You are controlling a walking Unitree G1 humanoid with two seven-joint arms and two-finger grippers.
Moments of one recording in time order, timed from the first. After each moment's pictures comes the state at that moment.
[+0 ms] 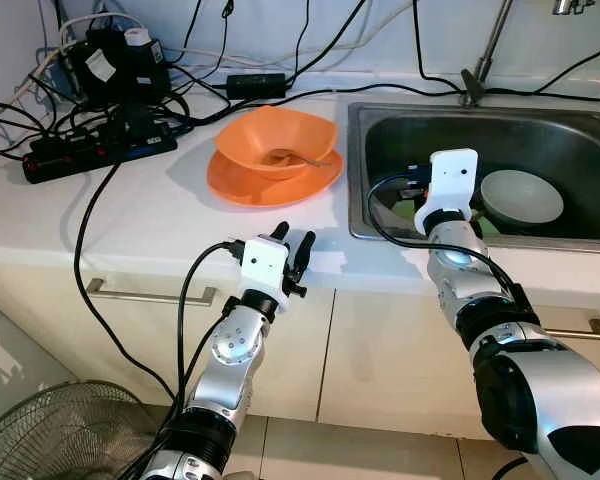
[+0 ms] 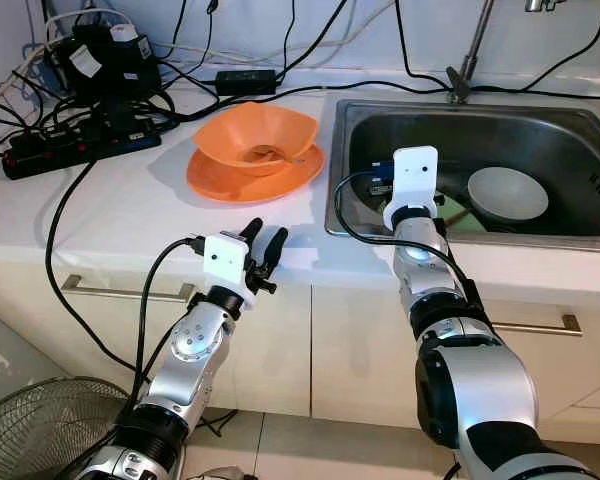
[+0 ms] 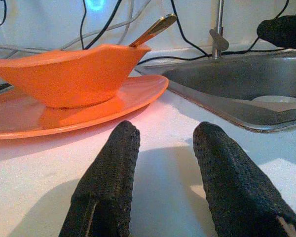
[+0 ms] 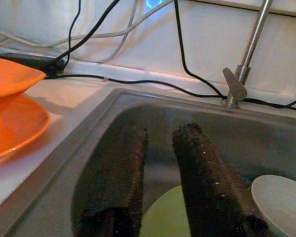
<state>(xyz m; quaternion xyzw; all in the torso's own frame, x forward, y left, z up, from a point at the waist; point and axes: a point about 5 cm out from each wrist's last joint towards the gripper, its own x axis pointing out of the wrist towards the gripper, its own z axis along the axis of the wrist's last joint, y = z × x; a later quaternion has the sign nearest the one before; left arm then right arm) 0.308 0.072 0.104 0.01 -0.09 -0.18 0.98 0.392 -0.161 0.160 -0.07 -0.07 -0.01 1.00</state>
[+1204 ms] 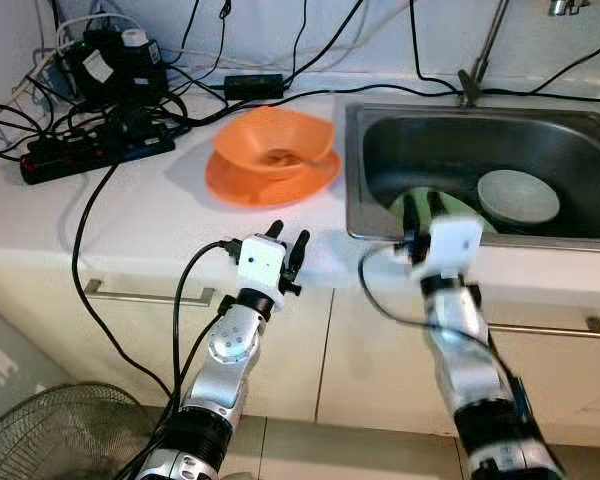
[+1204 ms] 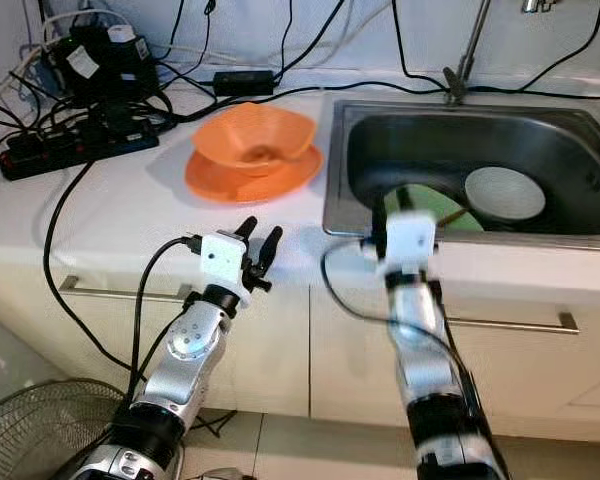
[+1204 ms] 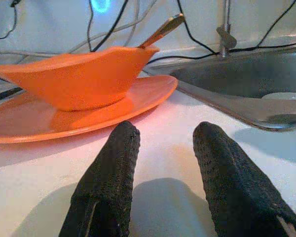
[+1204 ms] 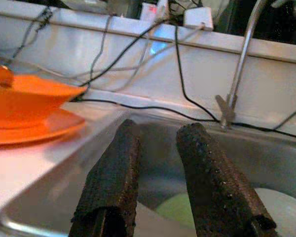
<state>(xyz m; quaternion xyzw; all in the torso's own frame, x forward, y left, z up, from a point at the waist) 0.310 0.080 0.104 0.03 -0.09 -0.16 0.98 0.319 -0.147 0.125 -0.07 -0.17 0.01 0.98</state>
